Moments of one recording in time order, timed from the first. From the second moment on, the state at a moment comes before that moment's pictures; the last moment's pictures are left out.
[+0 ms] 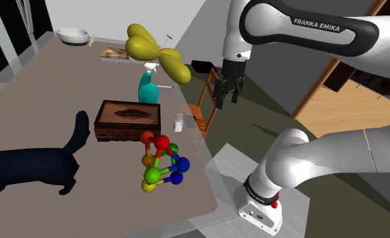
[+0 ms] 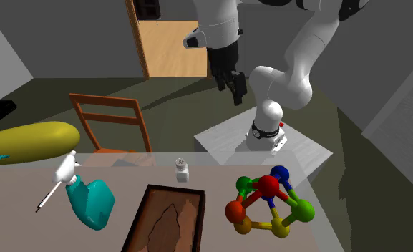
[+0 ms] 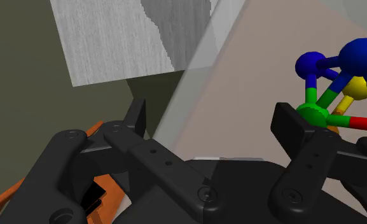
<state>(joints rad) 0.01 -0.75 -0.03 -2.42 0.05 1.44 0.17</state>
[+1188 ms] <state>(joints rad) -0.02 -0.16 -0.06 -2.27 0.17 1.87 0.24</state>
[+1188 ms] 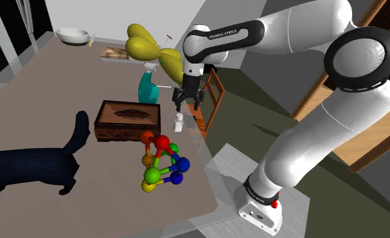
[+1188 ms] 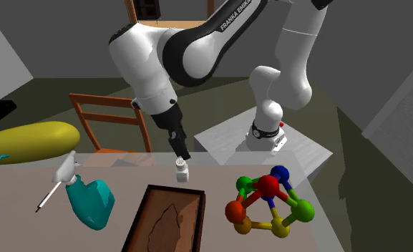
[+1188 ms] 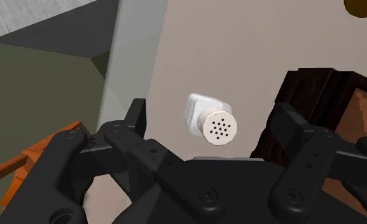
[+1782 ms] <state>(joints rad) -0.02 0.00 -0.07 -2.24 0.23 1.99 0.24</state>
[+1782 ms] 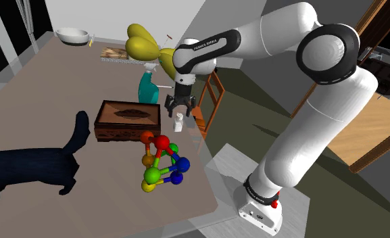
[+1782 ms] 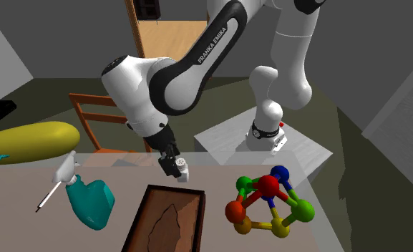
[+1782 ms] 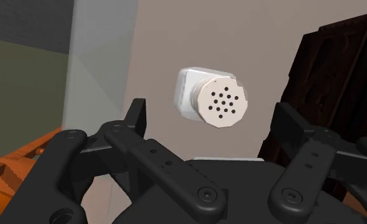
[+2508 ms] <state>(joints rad) -0.01 0.01 -0.06 -2.26 0.23 2.03 0.24</state>
